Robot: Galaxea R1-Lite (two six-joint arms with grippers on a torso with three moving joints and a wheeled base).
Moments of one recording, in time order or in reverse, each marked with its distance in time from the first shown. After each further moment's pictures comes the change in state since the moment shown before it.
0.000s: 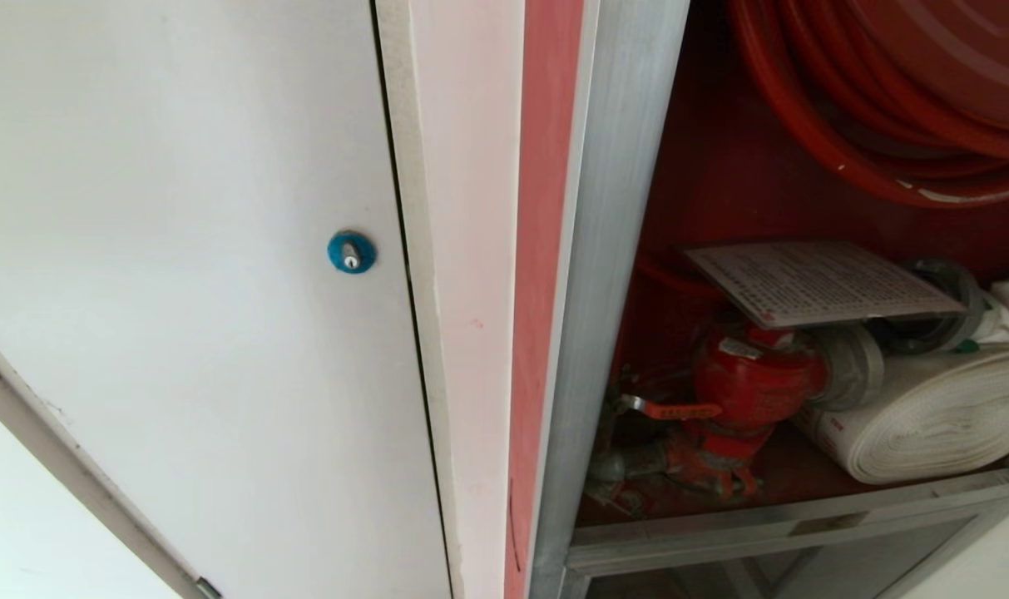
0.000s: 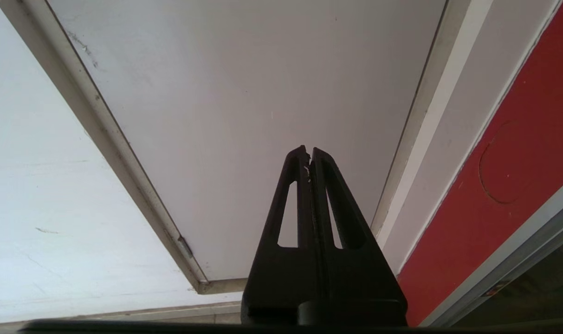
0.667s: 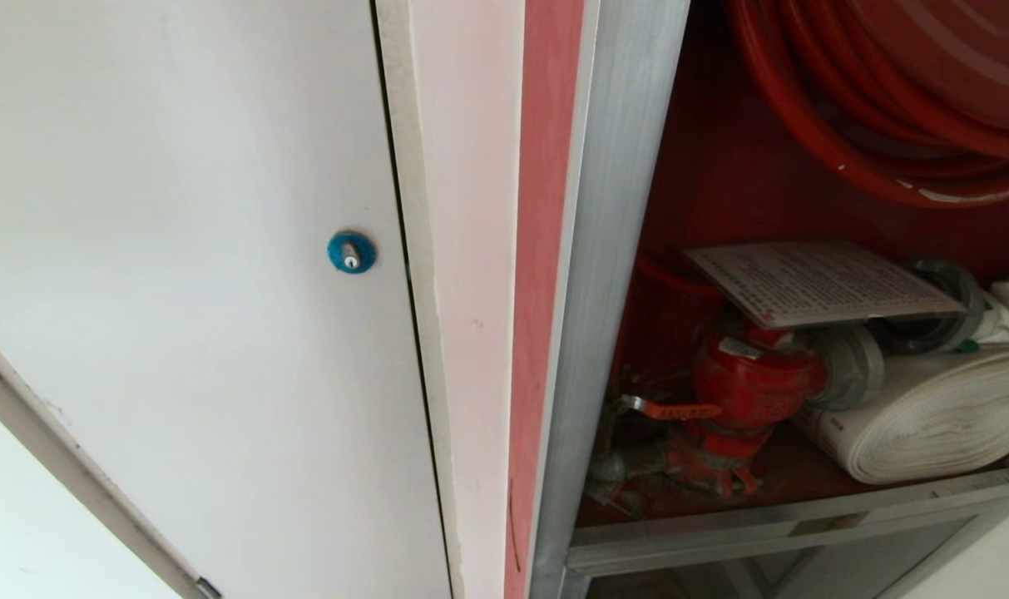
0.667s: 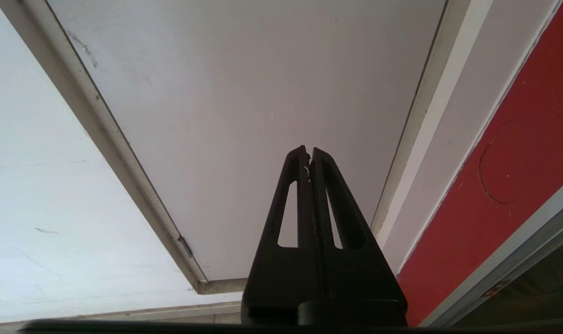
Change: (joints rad) left arm 0.000 0.000 0.000 0.000 0.000 0.000; right arm 0.000 0.157 -0.240 0.139 -0.061 -0.725
